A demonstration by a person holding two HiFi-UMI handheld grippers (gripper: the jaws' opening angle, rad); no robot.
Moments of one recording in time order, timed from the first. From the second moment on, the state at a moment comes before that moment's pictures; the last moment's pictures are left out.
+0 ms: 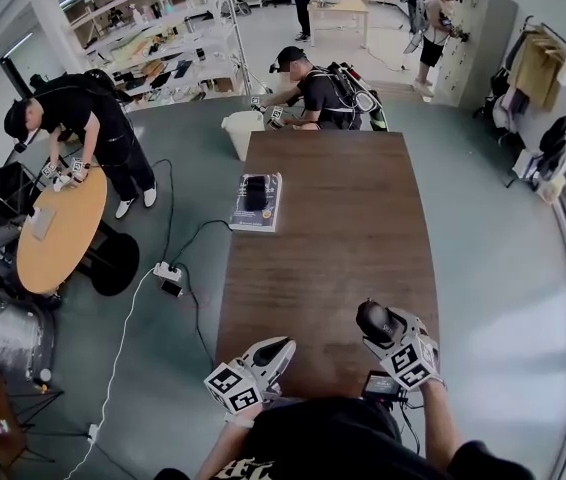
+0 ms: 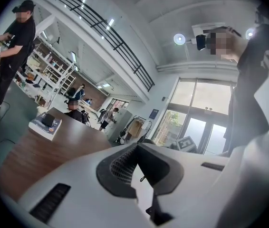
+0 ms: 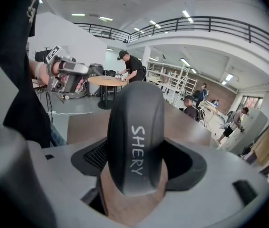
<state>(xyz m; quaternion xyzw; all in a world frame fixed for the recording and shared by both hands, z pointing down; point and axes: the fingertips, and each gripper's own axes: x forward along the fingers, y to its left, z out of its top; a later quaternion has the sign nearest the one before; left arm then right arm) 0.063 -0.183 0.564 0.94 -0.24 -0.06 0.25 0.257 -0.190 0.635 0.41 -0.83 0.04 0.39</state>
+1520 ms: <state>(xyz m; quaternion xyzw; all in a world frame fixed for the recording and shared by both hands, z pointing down) -0.023 -0.132 0.571 0.88 -0.41 -0.09 0.25 0.244 -0.222 0.890 0.17 -0.76 0.07 0.63</state>
